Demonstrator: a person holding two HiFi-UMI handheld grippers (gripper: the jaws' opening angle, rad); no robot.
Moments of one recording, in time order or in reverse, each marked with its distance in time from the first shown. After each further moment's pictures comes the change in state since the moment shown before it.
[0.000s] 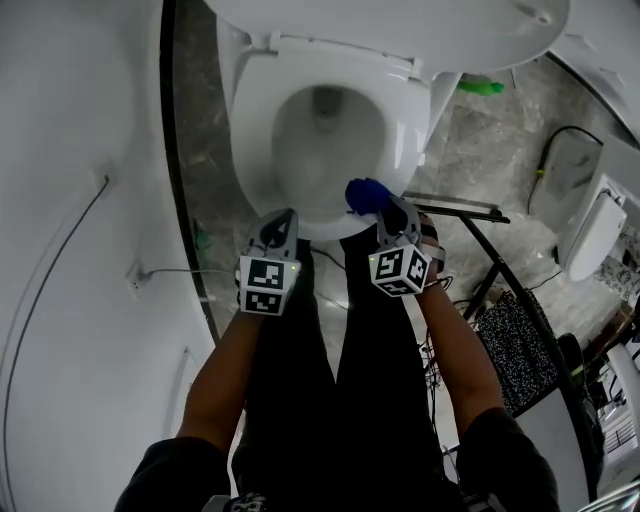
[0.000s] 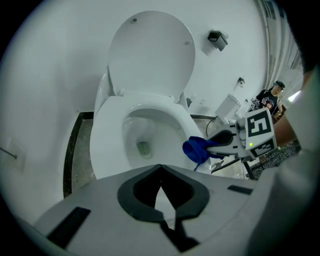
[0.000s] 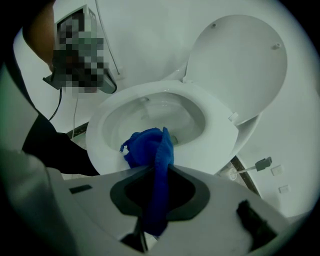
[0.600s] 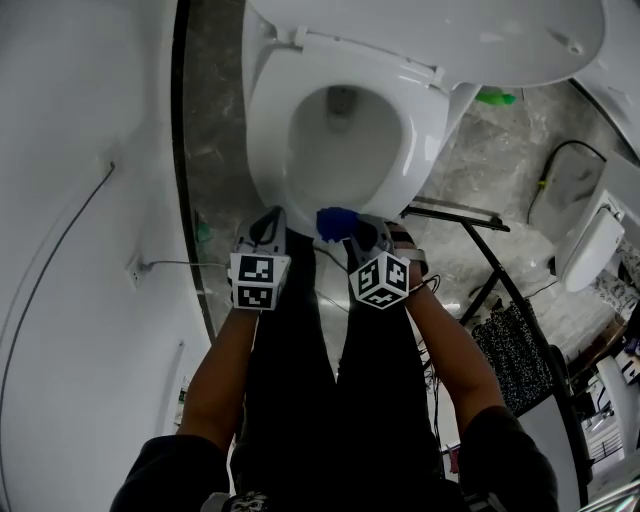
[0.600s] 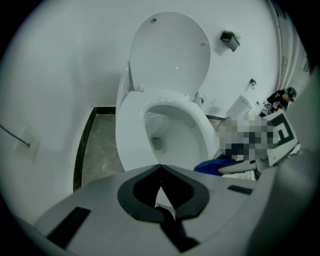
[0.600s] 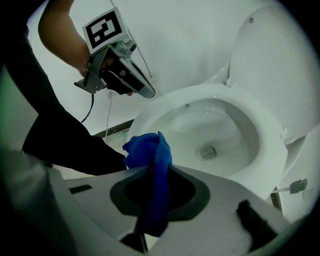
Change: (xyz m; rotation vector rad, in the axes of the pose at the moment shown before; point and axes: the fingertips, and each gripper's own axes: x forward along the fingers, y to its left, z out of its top) left arm -0.014 0.043 -0.021 -0.077 0.018 0.088; right arm 0.006 0.095 0.036 -0.142 -0.024 0.327
